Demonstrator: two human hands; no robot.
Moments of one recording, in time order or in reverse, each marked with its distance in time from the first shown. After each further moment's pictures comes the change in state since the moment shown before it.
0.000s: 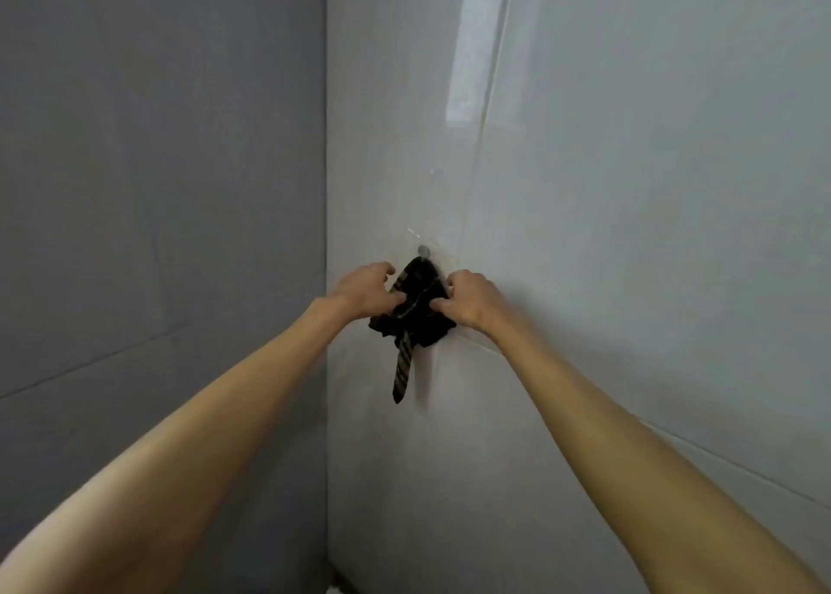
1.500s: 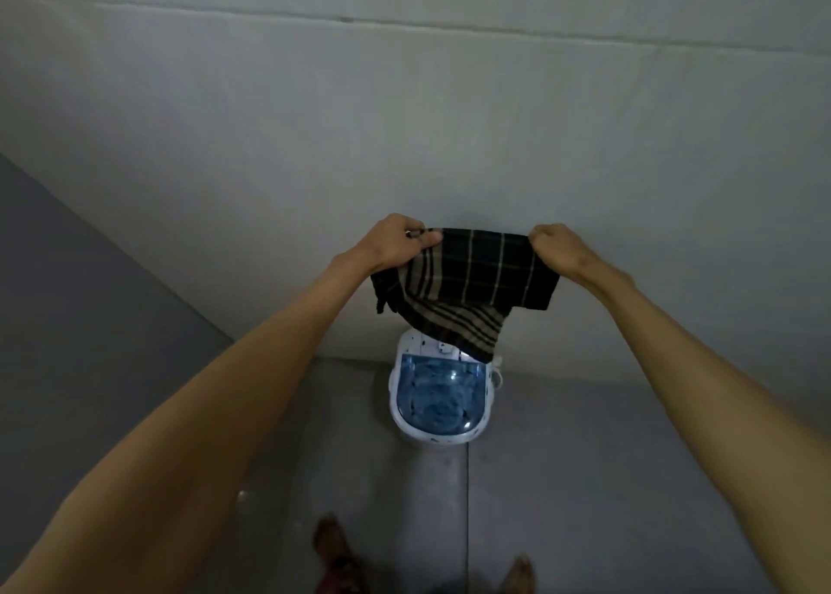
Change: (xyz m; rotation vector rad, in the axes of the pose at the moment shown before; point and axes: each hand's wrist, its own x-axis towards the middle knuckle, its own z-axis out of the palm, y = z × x) left_hand -0.191 0.166 0.379 -0.330 -0.825 0.208; right_hand -0.392 0.359 0.110 0.420 -0.040 0.860
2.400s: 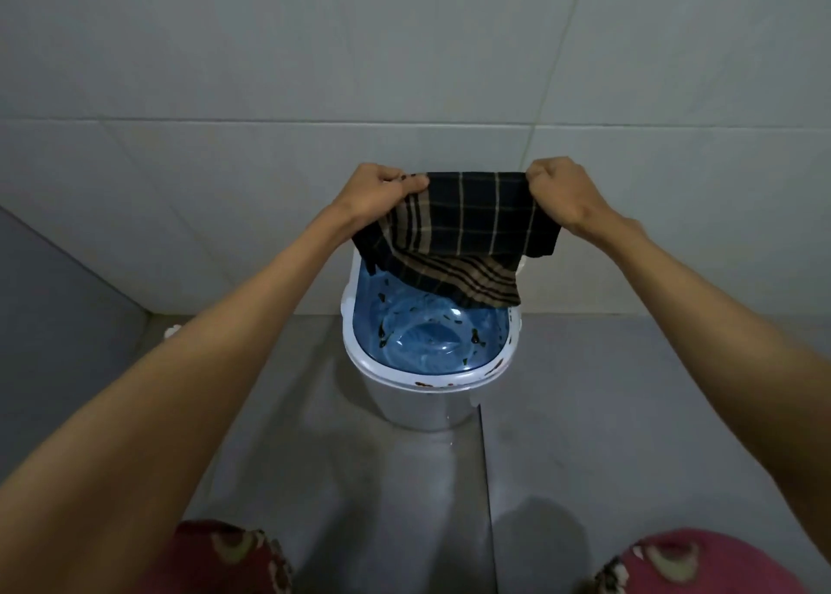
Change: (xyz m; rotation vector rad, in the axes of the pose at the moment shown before) left_hand 0.135 -0.283 0.281 -0.224 0.147 0.079; right_hand 0.115 0.297 0.266 -0.001 0.280 -0.198
